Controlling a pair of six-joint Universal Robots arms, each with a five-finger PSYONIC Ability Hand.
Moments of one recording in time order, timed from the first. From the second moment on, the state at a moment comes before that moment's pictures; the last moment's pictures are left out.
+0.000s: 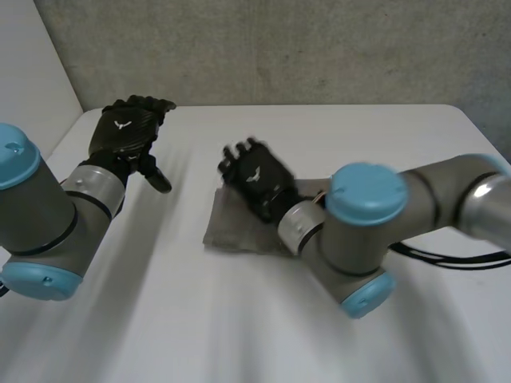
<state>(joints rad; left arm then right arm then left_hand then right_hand) 4.35 -1.91 -1.58 3.51 -1.49 3.29 2.25 -0.88 1.25 -0.32 1.37 2.46 0.27 0.26 0.25 0.27 0.23 0.24 0.26 0.25 0.26 0.06</state>
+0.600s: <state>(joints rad) 4.28 -1.95 -1.57 3.51 -1.49 3.29 1.83 -1.03 1.62 -0.16 1.34 2.70 0.27 0.26 0.25 0.27 0.23 1.30 1.29 1.33 1.33 1.14</state>
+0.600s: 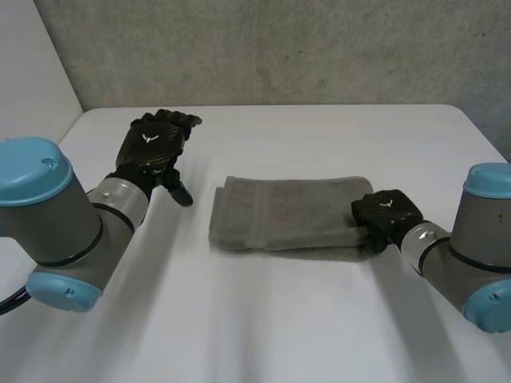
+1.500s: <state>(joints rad) 4.26 -1.92 -1.53 3.51 -1.56 3.28 2.18 -1.01 1.41 -0.32 1.18 2.80 0.27 0.26 0.25 0.27 0.23 0.40 0.40 0.39 0.37 0.17</state>
